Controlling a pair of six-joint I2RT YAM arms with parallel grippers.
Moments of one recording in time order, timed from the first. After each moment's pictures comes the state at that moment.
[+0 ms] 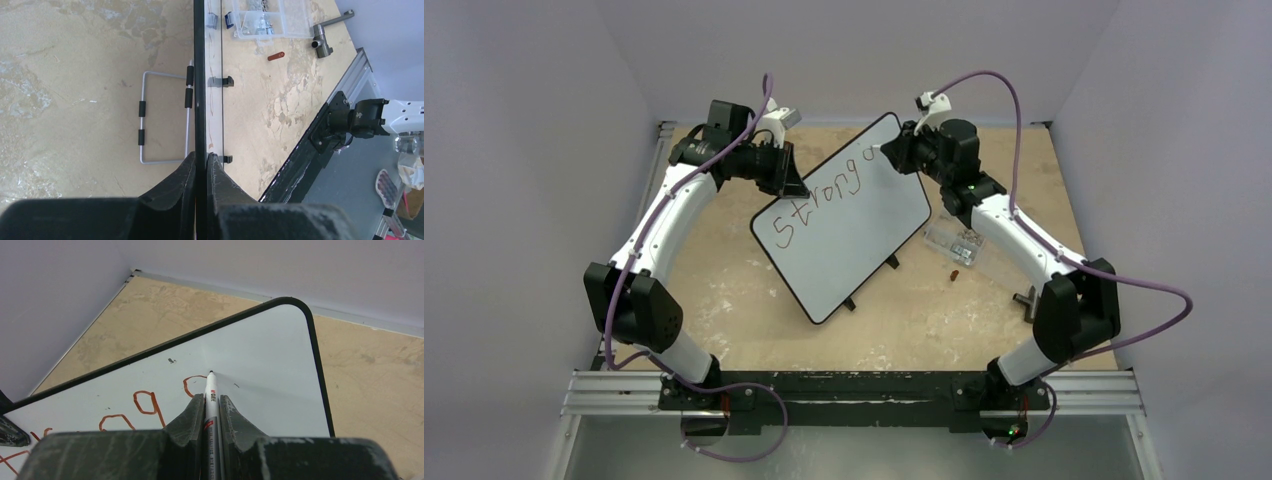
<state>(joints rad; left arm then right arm) -0.25 1.60 1.60 -0.82 0.70 -0.01 0.41 1.54 1.25 0.10 -0.17 0.24</state>
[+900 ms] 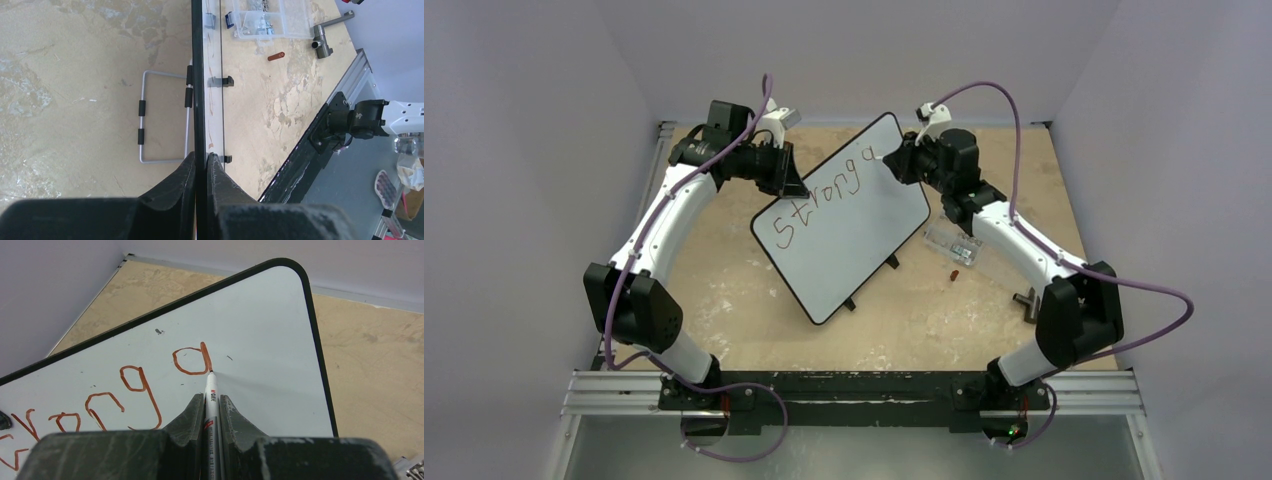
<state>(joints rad) -0.25 1.60 1.60 -0.83 0.70 -0.02 0.41 1.53 1.18 0.11 -0.17 0.25</state>
